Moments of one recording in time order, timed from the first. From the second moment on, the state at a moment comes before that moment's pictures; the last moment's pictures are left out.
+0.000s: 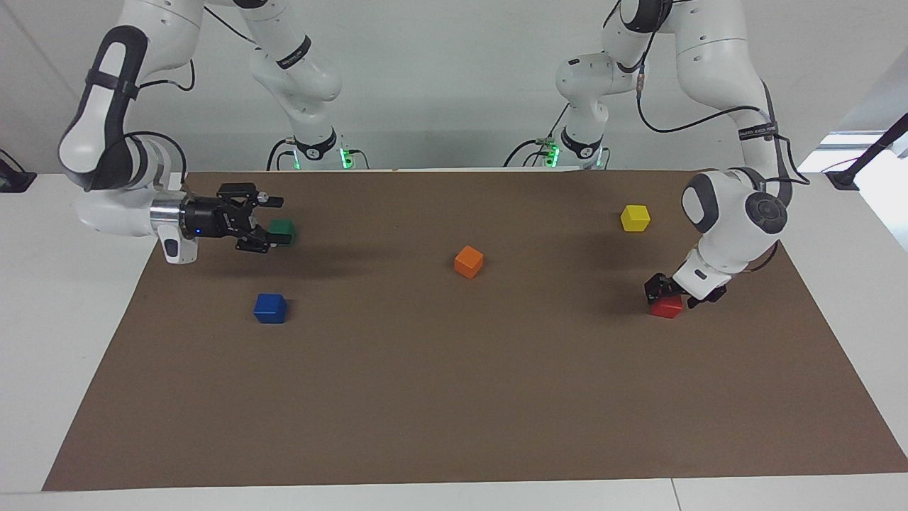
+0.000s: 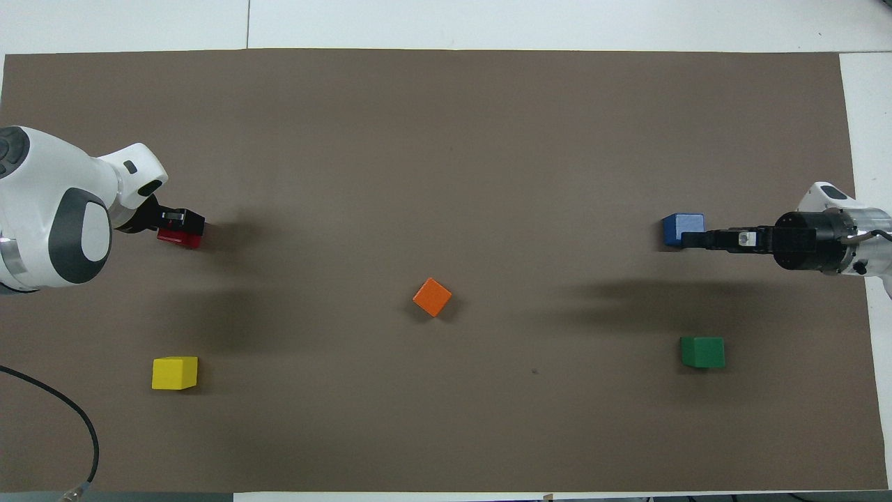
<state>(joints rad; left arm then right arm) 0.13 0.33 -0.10 -1.93 0.02 2.21 0.22 -0.42 0.23 0.06 -2.08 1.36 1.34 -0.88</state>
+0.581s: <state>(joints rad) 0.13 0.32 -0.11 -1.79 -0.10 2.00 0.07 -0.29 0.31 0.07 -2.12 1.60 1.25 -0.89</state>
